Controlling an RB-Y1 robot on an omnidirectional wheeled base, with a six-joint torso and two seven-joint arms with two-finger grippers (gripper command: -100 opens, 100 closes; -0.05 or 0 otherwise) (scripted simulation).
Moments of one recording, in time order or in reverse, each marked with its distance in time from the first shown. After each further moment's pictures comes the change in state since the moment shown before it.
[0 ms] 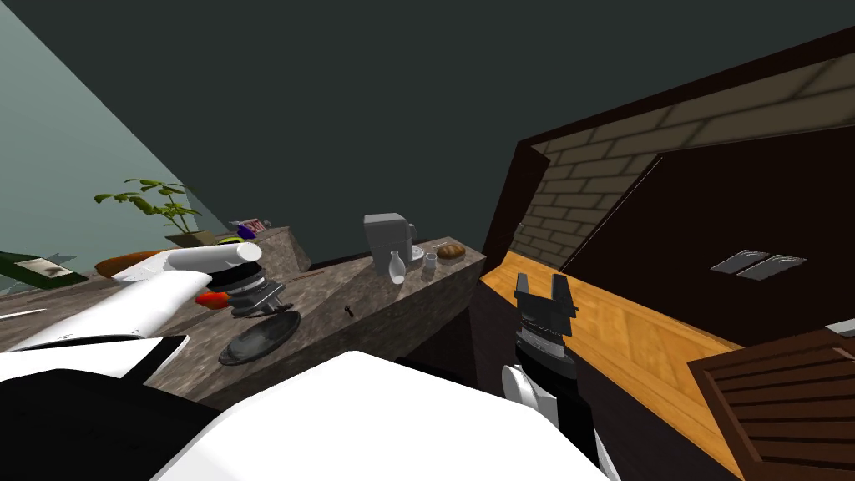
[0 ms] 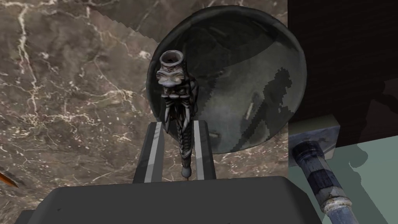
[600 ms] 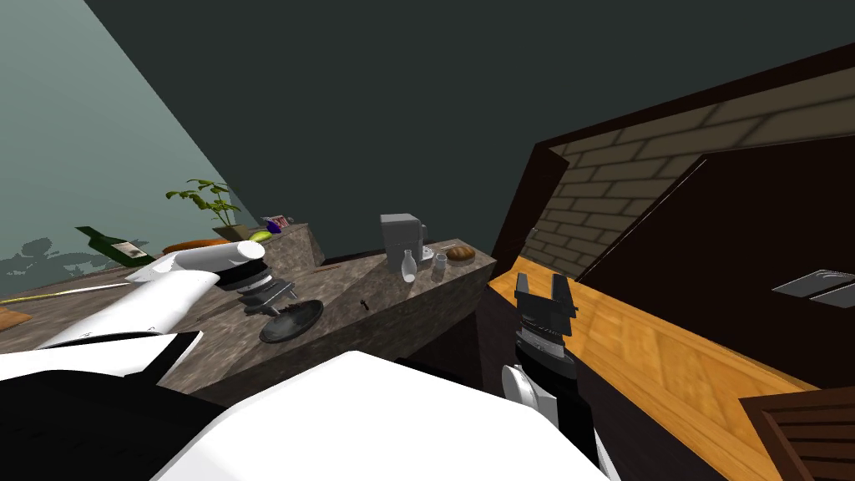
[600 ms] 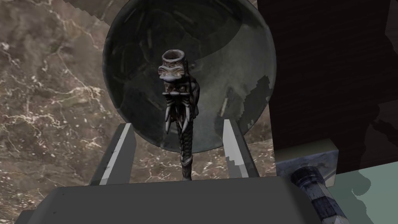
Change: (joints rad) left arm -0.041 -0.037 0.031 -0.015 0.047 0.082 -0.030; right arm 0.000 0.000 0.000 0.000 0.000 0.000 0.000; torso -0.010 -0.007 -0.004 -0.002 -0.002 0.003
